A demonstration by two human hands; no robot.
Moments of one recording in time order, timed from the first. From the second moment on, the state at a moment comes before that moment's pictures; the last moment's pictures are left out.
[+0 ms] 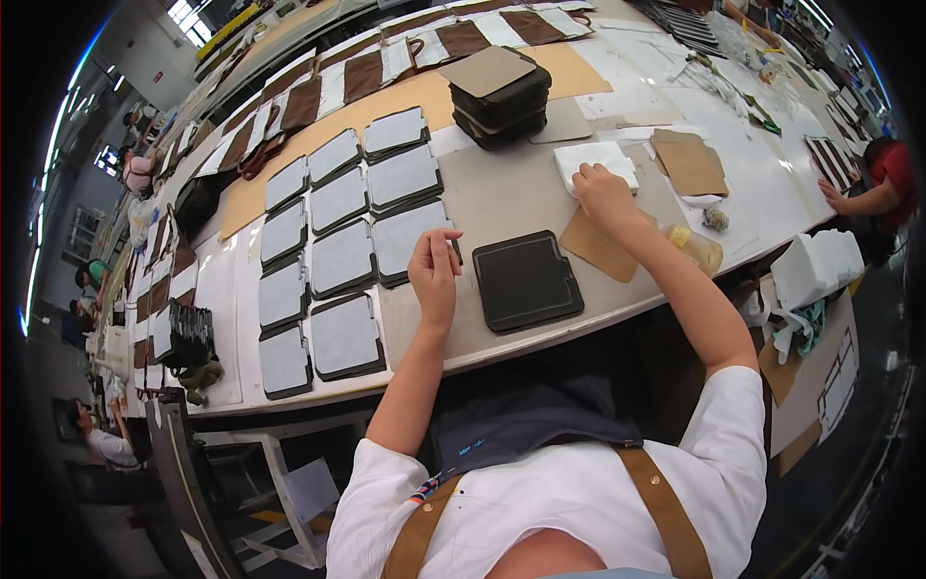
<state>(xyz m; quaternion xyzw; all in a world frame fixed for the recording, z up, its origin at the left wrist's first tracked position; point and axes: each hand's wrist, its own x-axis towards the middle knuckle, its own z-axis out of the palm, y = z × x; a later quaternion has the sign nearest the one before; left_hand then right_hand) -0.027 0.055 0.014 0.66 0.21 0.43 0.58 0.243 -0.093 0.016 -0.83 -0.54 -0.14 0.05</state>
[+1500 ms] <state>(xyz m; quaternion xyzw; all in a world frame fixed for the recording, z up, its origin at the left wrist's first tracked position) -0.017 0.003 0.085 0.45 0.12 0.23 0.85 0.086 -0.119 0.101 -0.60 -0.68 -0.20 0.37</state>
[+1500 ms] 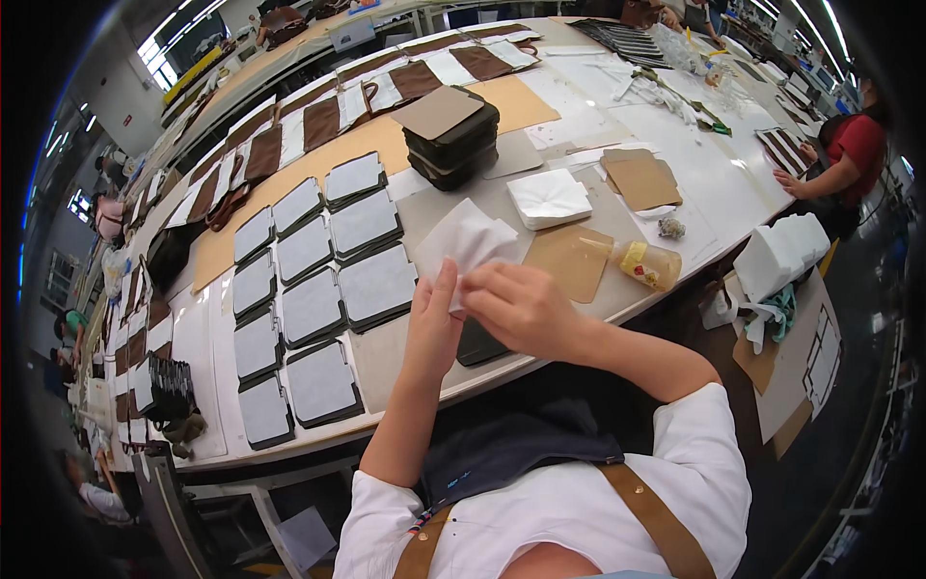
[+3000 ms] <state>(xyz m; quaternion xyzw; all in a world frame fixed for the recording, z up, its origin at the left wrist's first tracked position) -0.070 -0.001 0.035 0.80 0.24 0.22 0.50 0.096 -0.146 0.032 -0.75 -0.25 0.21 0.57</state>
